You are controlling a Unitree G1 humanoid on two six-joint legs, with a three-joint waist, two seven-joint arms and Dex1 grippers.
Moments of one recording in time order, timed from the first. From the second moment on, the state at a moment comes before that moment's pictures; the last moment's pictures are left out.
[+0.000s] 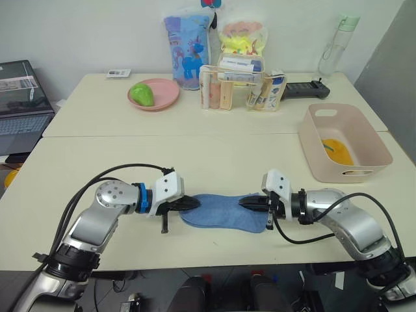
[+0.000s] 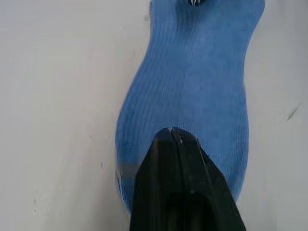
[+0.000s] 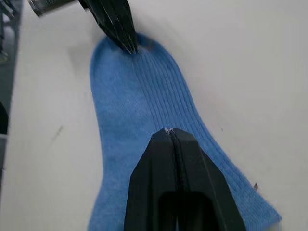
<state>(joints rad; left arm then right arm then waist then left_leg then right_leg) -0.24 0.75 -0.18 -0.07 -0.15 0.21 -1.16 -0.27 -0.65 0.32 -0.28 0.29 0.56 0.87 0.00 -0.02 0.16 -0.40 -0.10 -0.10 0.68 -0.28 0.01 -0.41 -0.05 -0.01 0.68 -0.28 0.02</state>
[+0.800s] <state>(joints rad) -0.12 0.79 -0.08 -0.23 -0.31 0.30 -1.17 -0.12 -0.72 -0.01 -0.47 0.55 0.84 0.79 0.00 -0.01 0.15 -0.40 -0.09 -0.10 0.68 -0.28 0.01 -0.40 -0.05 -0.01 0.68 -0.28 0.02</state>
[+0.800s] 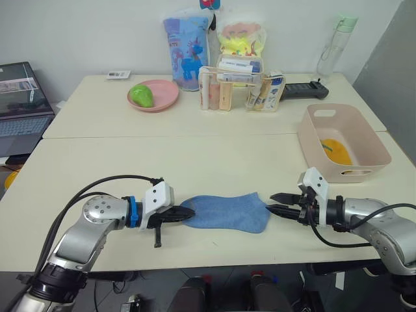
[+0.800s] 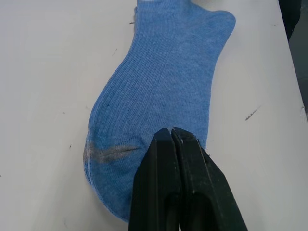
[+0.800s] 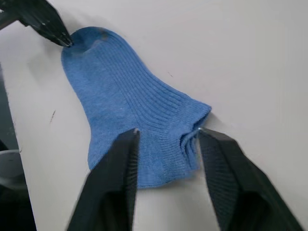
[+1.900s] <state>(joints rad) -0.34 0.63 -0.23 -0.13 -0.26 0.28 -1.12 -0.22 -0.71 0.02 -0.32 0.57 1.00 0.74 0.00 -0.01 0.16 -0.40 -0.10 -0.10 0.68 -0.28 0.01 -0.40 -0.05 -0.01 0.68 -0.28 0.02</state>
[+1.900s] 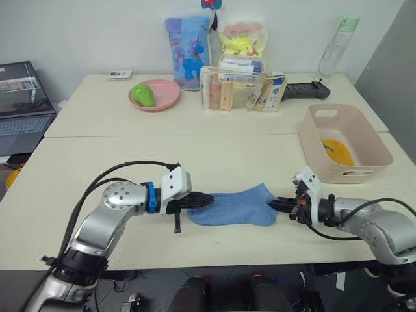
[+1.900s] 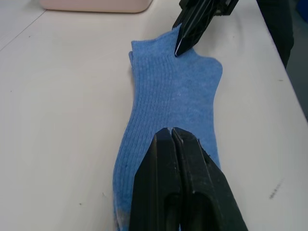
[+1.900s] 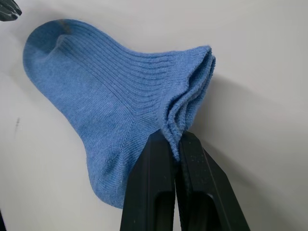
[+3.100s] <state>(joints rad) -0.39 0.51 -0.34 0.07 -0.07 0.15 -1.08 -0.46 -0.39 0.06 -0.23 0.89 1.22 0.70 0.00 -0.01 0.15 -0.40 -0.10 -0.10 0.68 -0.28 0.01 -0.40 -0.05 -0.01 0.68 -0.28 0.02</state>
